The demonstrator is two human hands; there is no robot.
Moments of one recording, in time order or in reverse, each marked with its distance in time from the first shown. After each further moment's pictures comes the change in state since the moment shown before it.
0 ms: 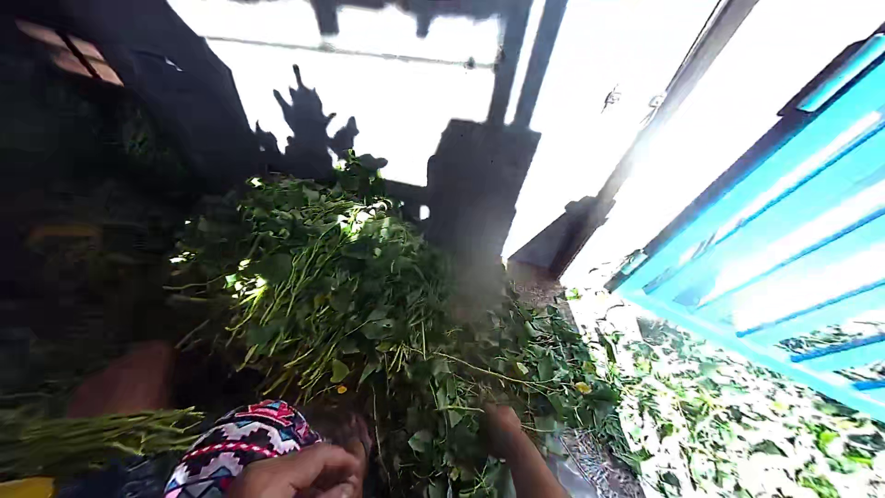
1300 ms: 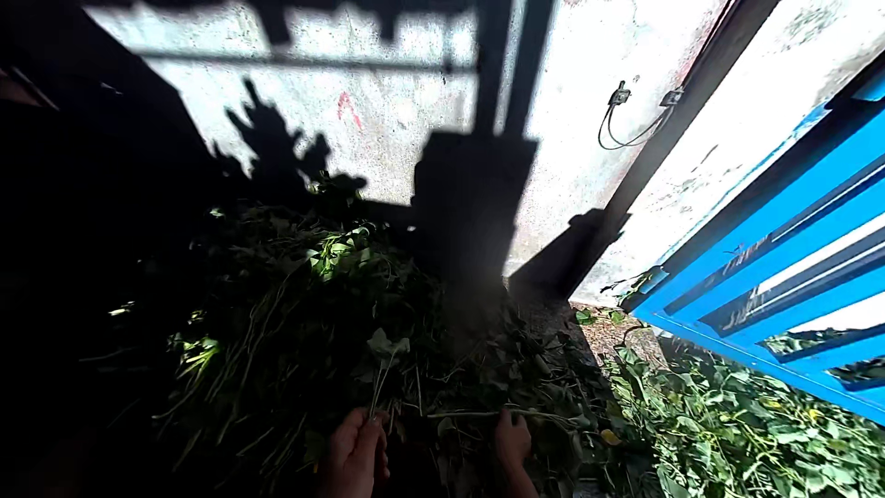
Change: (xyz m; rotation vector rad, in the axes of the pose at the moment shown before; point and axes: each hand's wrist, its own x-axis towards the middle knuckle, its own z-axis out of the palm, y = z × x) left_hand 0.177 -0.091 0.062 -0.512 0.471 -0.457; right_hand 0.057 -0.082 0.021 0.677 0.472 -0.082
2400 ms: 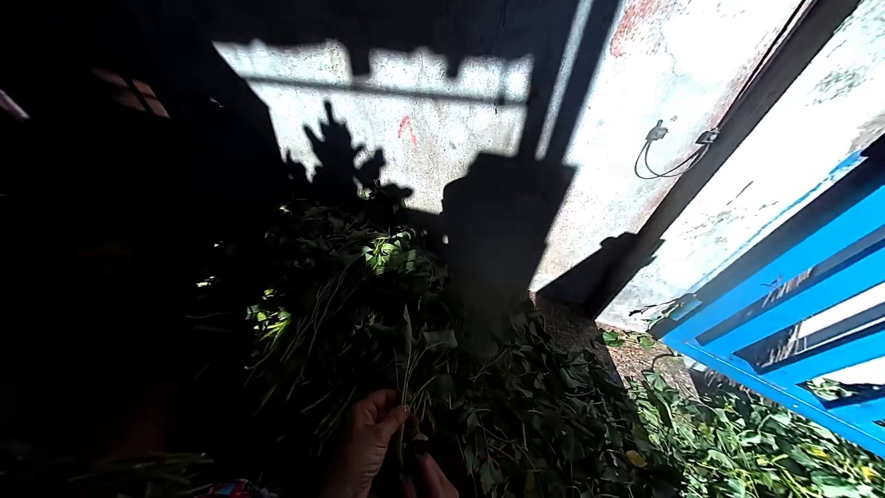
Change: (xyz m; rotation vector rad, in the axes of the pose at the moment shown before) left_hand -0.010 -0.005 -0.052 -0.254 -0.031 -0.034; right_hand -0.235 0.000 0.000 -0.167 -0.745 -1.084
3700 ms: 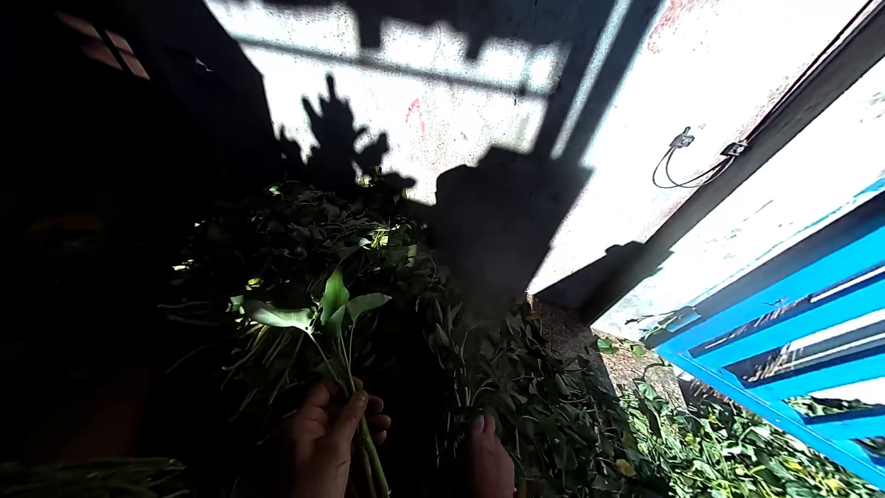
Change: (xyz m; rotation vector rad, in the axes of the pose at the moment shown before) left_hand -0.024 0.044 -0.006 -0.170 0.238 0.180; right_hand 0.062 0.058 -0.056 -0.888 -0.241 0.679
